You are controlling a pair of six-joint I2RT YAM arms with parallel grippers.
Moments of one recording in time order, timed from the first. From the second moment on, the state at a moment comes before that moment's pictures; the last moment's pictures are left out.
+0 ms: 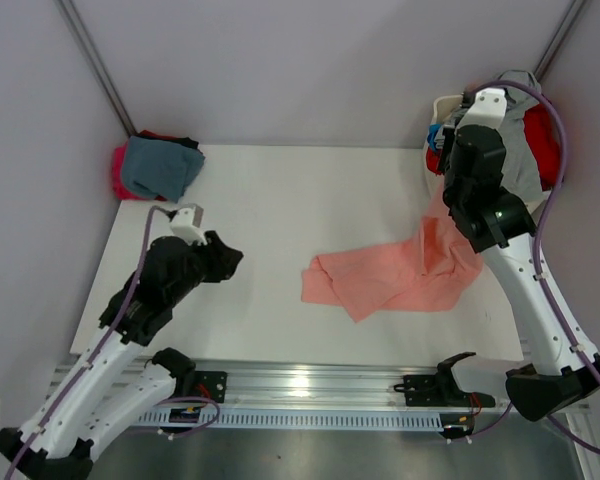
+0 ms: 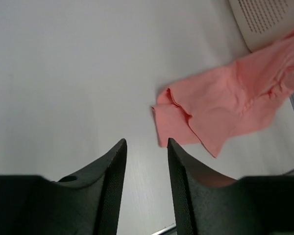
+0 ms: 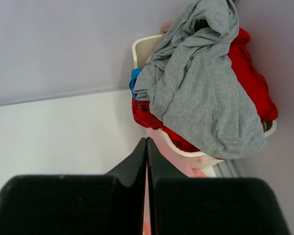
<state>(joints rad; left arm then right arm) -0.49 0.64 0.79 -0.56 -0.09 -0.50 0.39 1.24 1.54 -0.46 0.64 0.03</state>
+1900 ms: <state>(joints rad) -1.10 1.86 1.08 -0.10 0.17 -0.56 0.46 1.20 1.30 -0.46 0.68 0.05</state>
